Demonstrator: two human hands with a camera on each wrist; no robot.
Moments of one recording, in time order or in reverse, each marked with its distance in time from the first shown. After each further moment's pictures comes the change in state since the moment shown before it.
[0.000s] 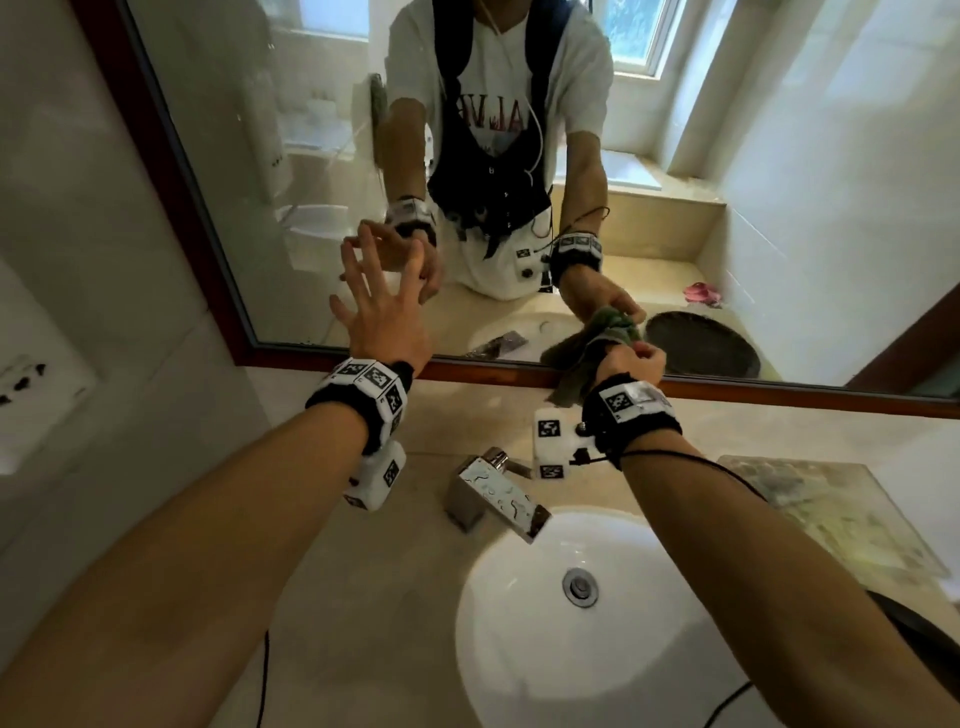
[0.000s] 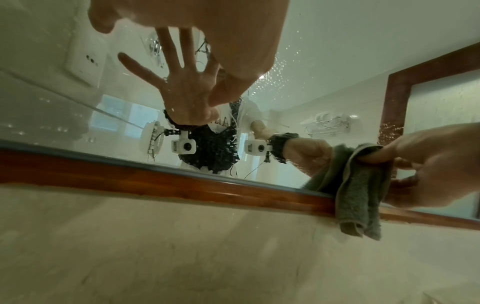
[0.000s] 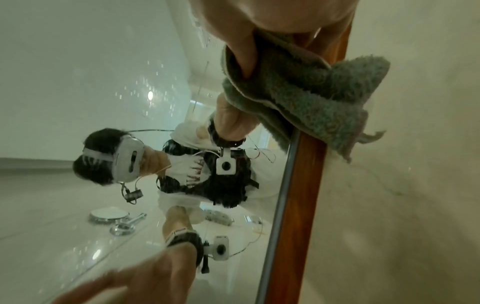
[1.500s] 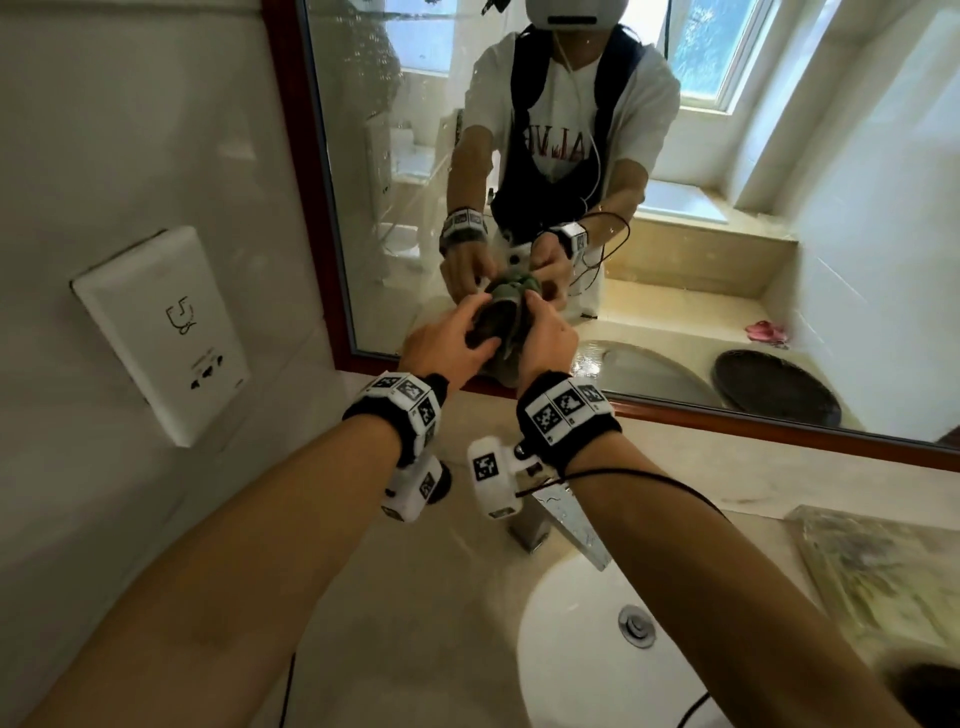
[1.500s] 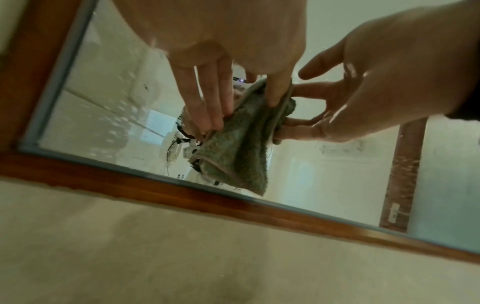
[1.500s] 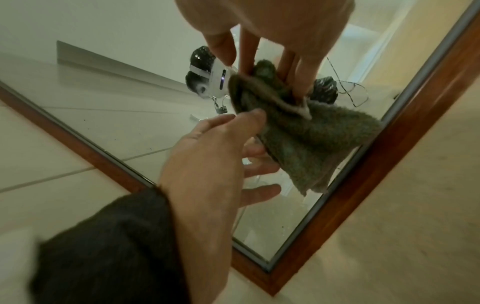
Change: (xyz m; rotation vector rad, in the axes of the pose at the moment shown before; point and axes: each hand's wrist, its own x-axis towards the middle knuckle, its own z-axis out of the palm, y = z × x) left_hand -0.010 -0.057 -0.034 -0.375 -0.163 0.056; right_hand -0.148 0.002 0.120 0.211 -0.514 0.010
